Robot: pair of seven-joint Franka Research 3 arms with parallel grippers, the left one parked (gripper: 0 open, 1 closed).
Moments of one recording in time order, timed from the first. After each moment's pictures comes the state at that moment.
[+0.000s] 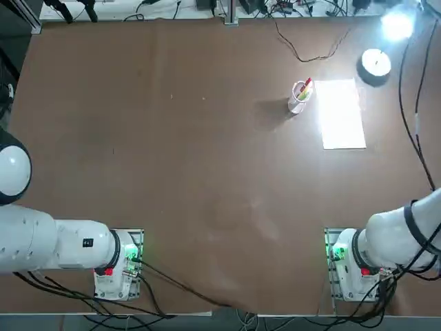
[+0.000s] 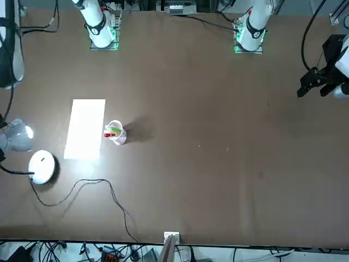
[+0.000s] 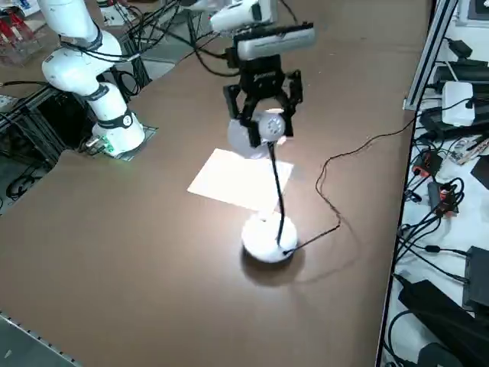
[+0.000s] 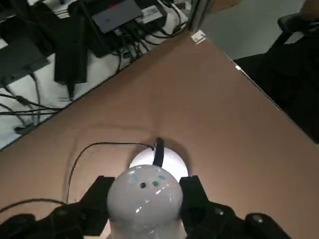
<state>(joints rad) -0.19 0.26 -0.02 -1.59 -0.39 2.18 0.68</state>
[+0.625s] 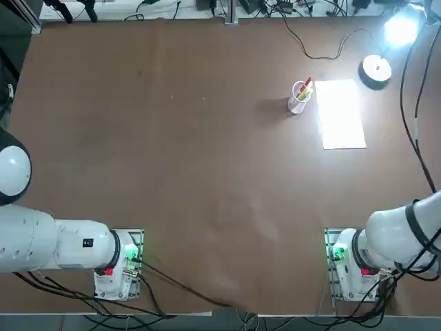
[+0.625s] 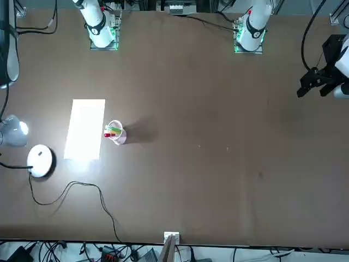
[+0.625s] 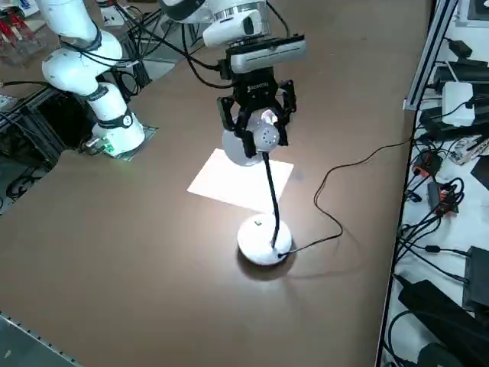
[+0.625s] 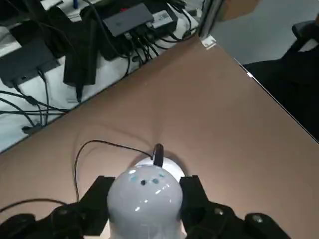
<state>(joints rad) -0.21 0.23 0.00 -1.70 -0.39 2.33 0.67</state>
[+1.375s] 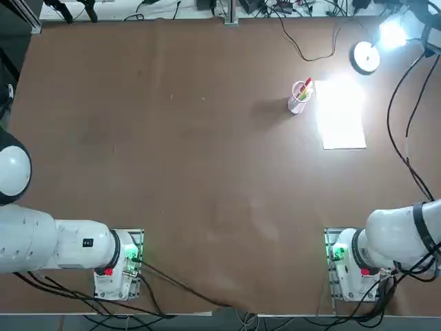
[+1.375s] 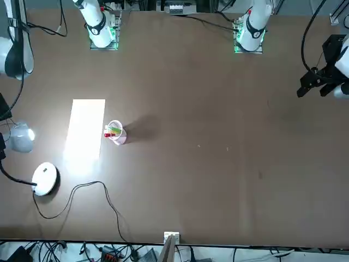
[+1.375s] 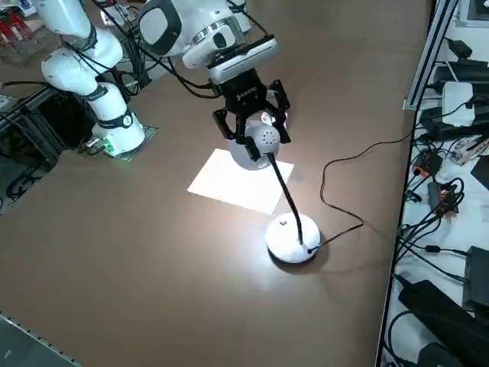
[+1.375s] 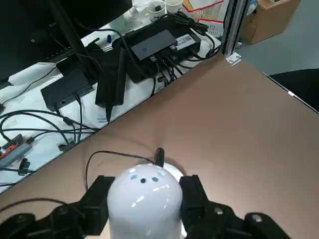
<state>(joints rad) -0.26 0.12 -0.01 -1.99 -0.39 2.72 0.72</state>
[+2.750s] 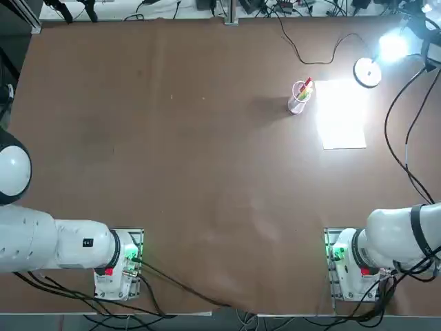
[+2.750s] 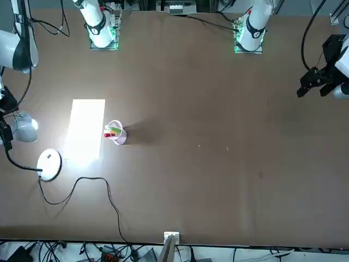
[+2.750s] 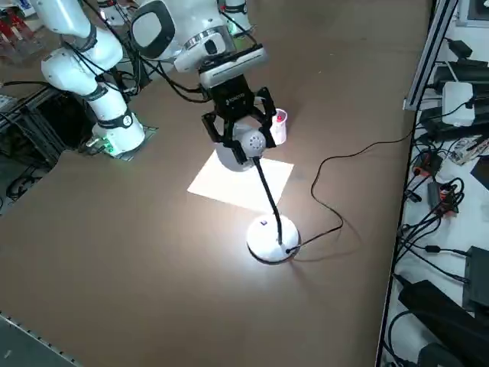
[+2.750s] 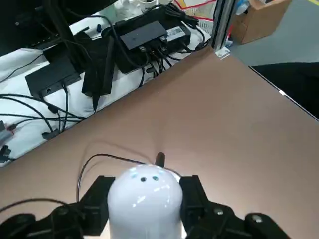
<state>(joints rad) -0.27 0.07 -0.01 -2.08 -0.49 2.73 0.78</state>
